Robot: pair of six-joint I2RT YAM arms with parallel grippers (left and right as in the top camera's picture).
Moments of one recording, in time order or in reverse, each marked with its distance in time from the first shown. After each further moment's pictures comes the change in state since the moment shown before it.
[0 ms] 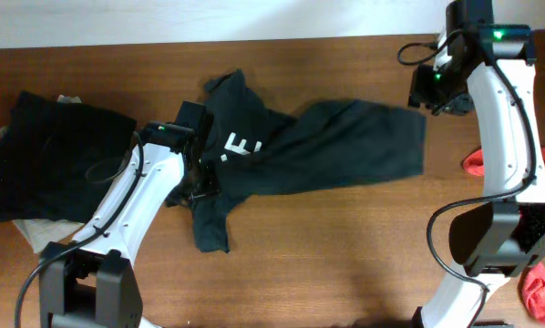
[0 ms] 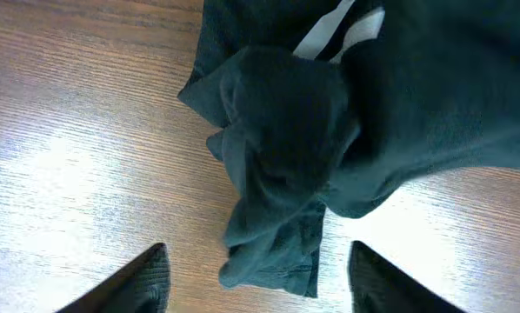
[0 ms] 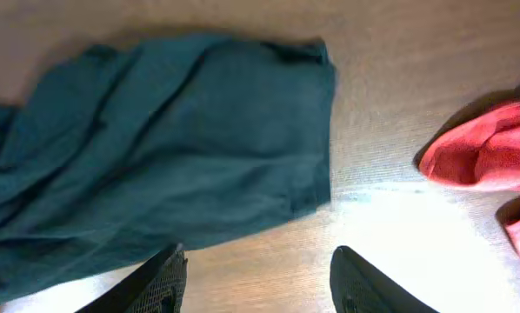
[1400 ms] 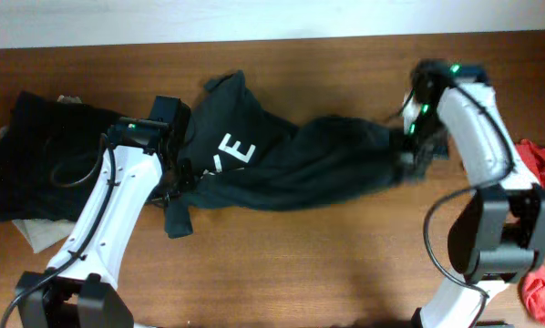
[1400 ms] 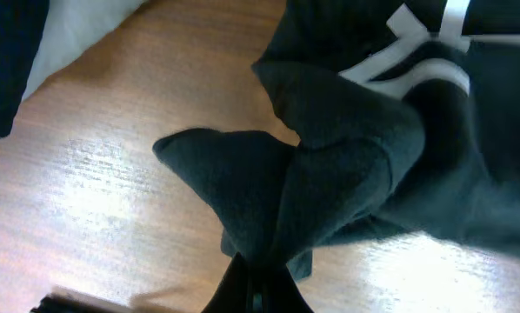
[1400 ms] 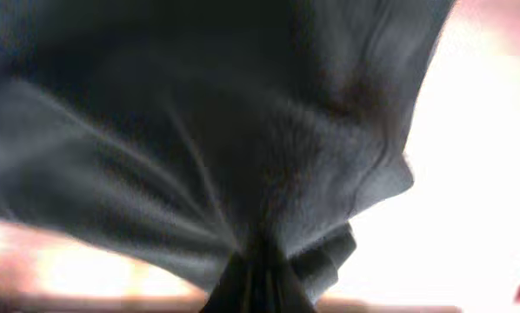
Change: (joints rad) left arm 0.079 -0.079 0.056 -0.135 -0.113 0.063; right arm 0.042 -0.042 -0.353 -0.014 -0.064 -0.098
